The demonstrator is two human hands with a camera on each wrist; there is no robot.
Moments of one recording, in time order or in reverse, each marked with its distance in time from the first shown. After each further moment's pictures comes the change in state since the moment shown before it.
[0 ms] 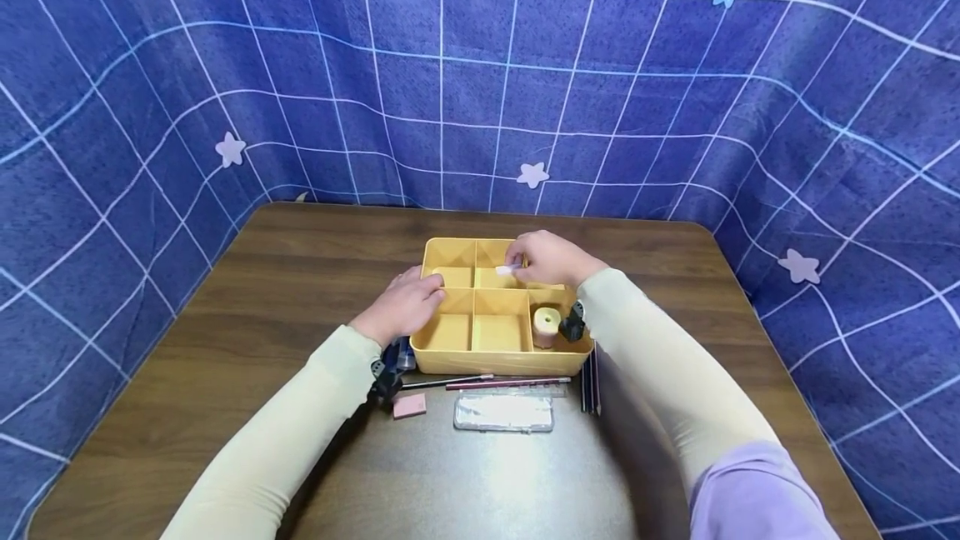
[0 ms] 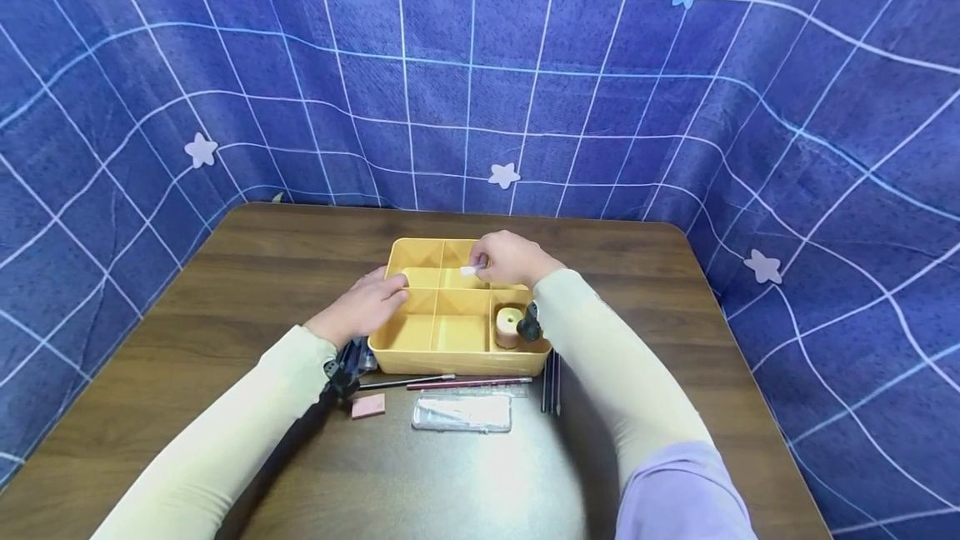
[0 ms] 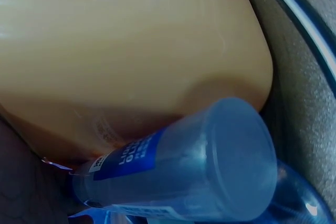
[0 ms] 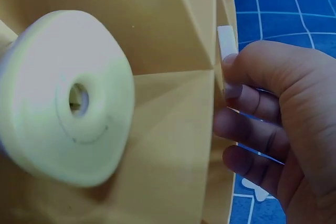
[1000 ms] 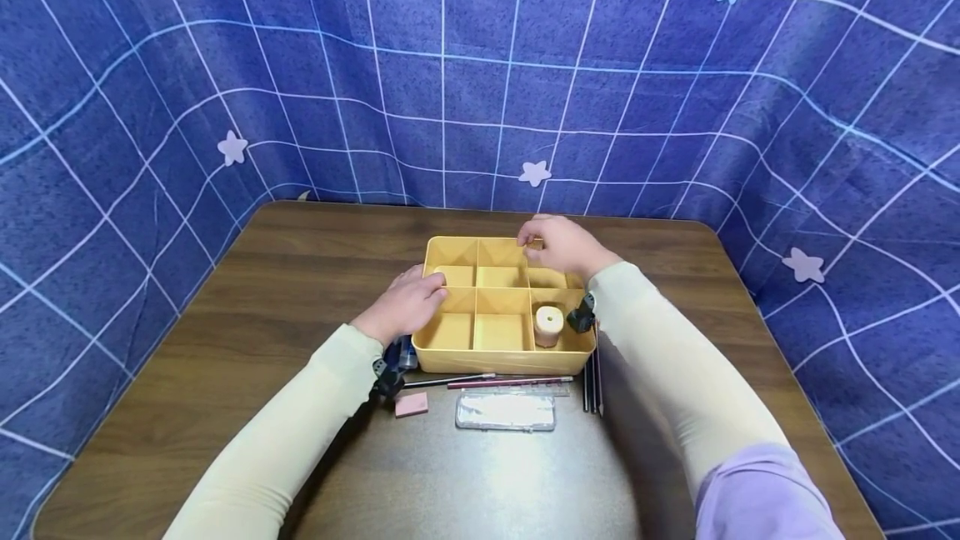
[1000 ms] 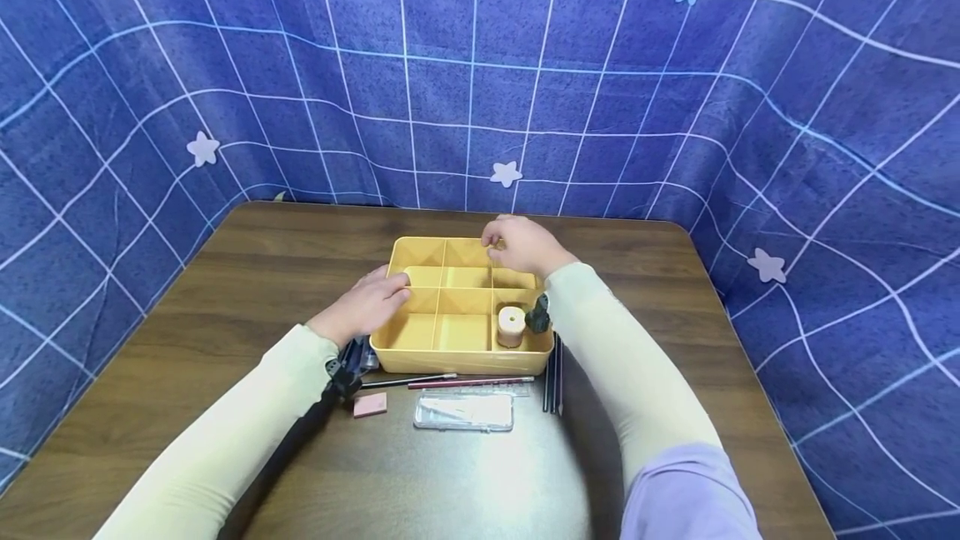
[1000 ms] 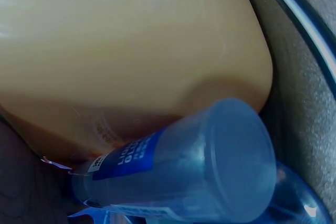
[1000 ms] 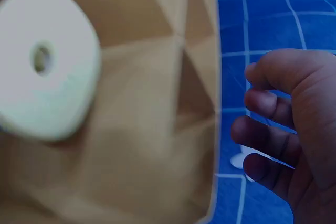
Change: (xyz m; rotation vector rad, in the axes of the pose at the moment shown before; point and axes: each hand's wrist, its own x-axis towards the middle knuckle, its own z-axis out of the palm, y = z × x) left_hand 0.001 -0.001 0.002 -0.007 -0.002 -0.006; right_hand -0.008 0.013 -0.014 -0.007 0.122 0.078
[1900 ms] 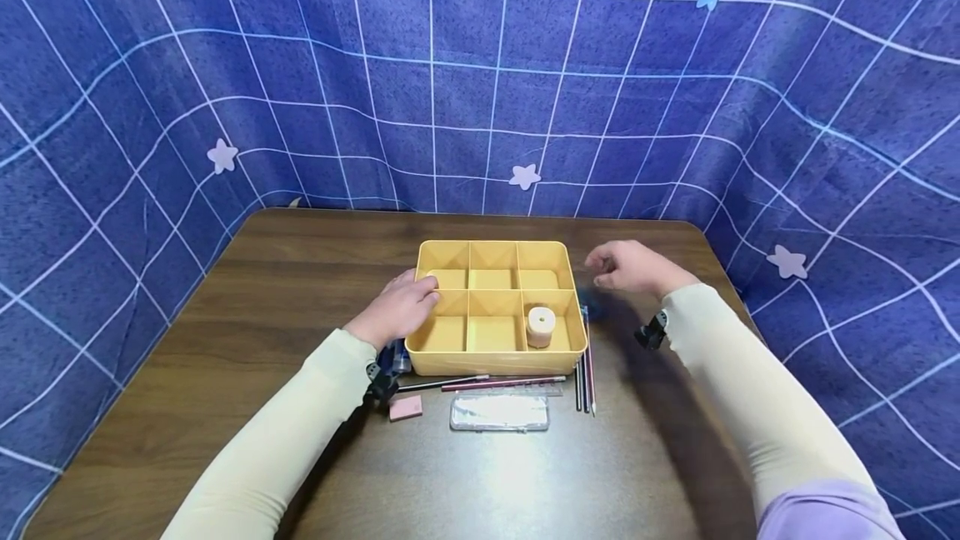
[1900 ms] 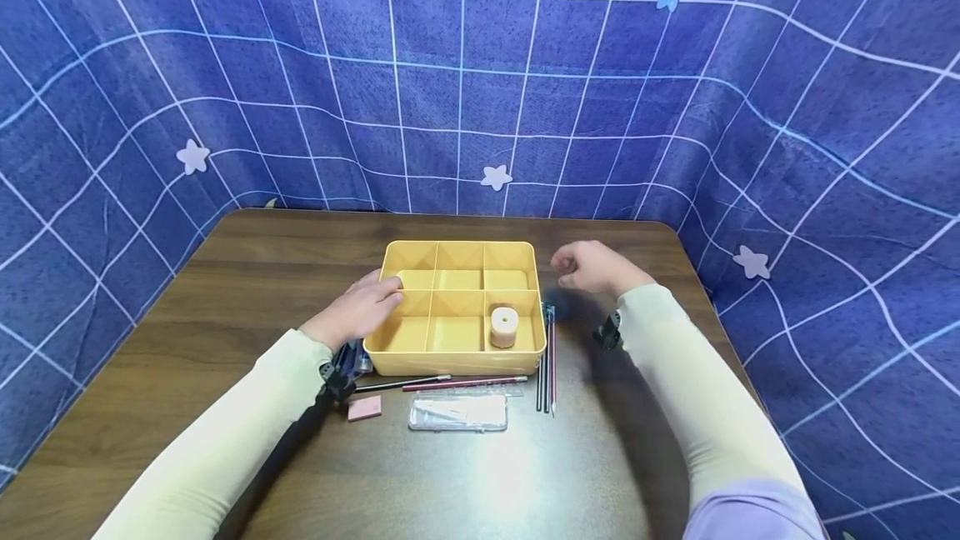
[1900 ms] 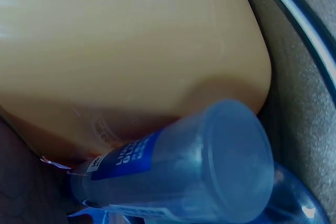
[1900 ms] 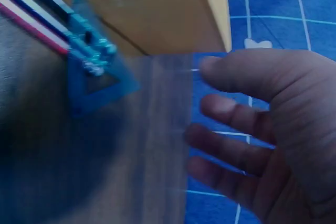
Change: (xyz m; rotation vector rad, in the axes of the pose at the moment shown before) left_hand 0.001 0.001 0.000 -0.002 0.003 0.003; right_hand -0.099 0.060 -0.029 0.074 -0.131 0.200
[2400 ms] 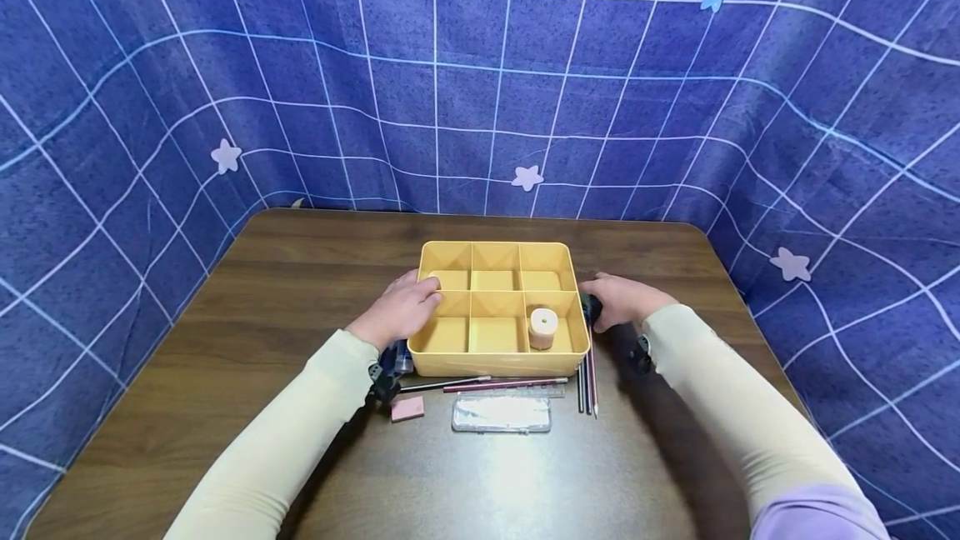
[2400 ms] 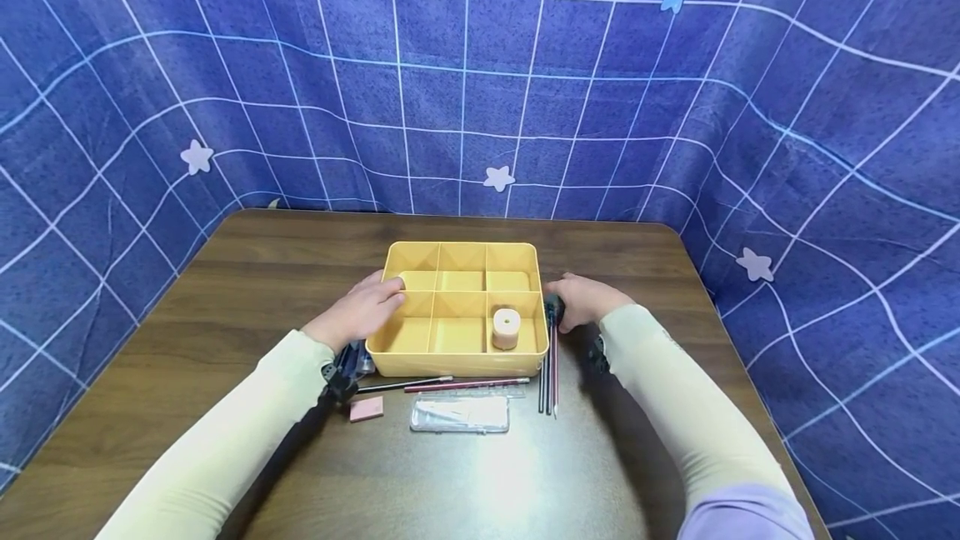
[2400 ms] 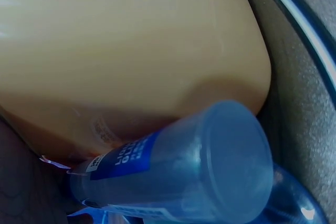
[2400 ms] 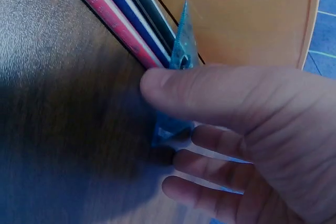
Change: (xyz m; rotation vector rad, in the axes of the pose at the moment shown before) left_hand -0.001 -0.001 0.000 -0.020 0.000 -0.007; right_hand -0.004 -0.011 0.045 -0.144 -0.231 0.047
